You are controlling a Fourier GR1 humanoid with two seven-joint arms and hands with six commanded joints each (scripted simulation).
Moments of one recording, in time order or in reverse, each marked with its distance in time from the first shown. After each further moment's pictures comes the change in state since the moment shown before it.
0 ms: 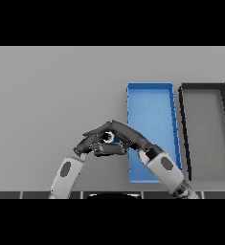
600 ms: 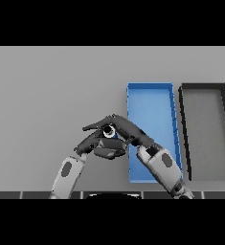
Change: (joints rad) left arm 0.009 -0.016 0.004 0.016 0.001 0.012 0.063; right arm -0.048 0.067 -0.068 -0.003 -0.119 -0.059 0.039
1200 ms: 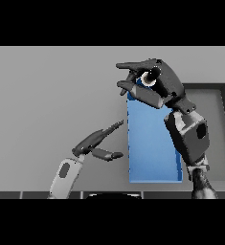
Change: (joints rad) left arm 0.020 0.023 0.002 -0.016 0.000 -0.013 0.016; right arm -0.445 -0.243 -0.362 0.131 -0.231 -0.185 0.085
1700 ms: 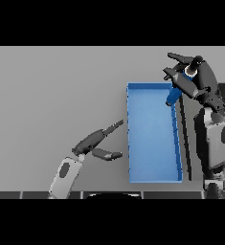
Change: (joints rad) left arm -0.007 0.007 -0.003 0.006 -0.013 0.005 -0.024; right arm 0.270 -0.149 -0.132 0.069 0.037 0.000 0.017
